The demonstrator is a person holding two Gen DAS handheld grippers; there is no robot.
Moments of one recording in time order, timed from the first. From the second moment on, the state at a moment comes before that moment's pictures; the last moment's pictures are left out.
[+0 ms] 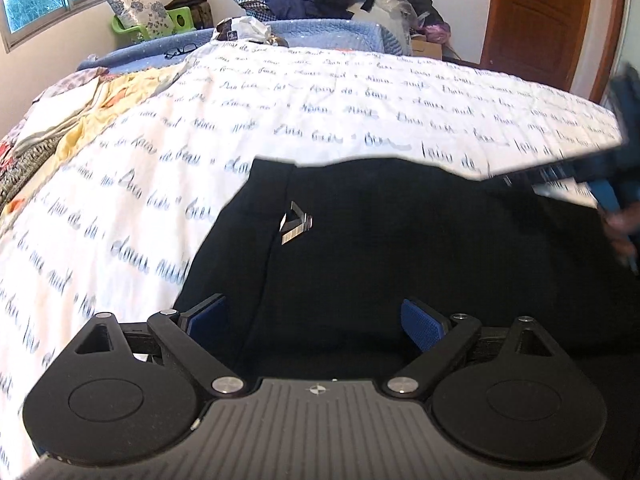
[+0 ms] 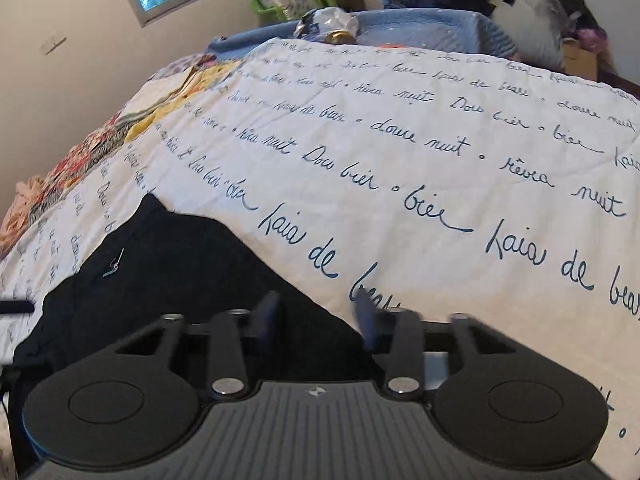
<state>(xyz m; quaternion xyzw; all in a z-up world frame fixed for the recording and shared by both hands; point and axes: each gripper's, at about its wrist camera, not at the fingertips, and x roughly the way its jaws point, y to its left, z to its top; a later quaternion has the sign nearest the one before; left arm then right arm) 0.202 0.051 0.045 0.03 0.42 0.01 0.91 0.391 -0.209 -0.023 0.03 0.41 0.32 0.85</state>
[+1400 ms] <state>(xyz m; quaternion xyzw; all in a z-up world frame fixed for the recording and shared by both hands) 0.280 0.149 0.031 -0.37 0.45 -0.03 0.81 0.372 -0.196 -0.024 0.00 0.38 0.35 0.86</state>
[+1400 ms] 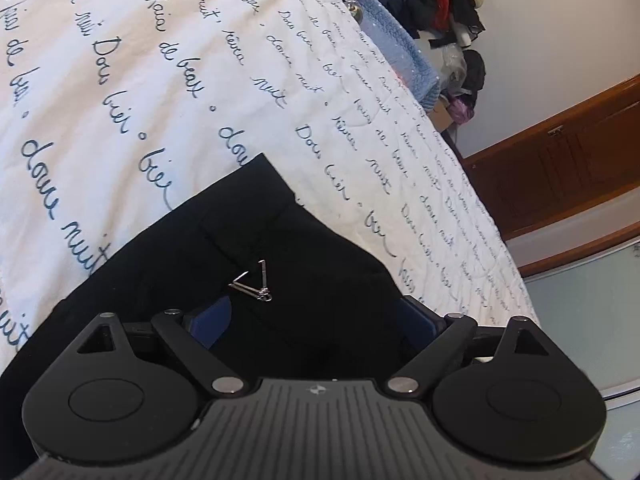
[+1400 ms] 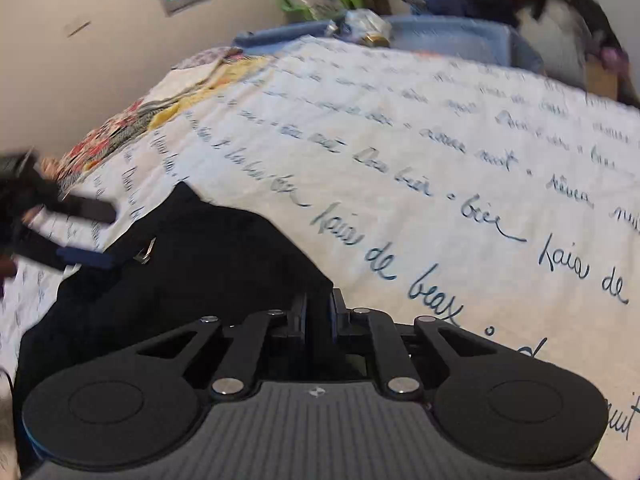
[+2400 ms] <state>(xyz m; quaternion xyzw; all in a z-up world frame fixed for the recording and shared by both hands) 0.262 0.130 0.038 -0.33 0.42 -0.02 0.85 0.236 -0.098 0.012 -0.20 0.20 0.31 0.91</state>
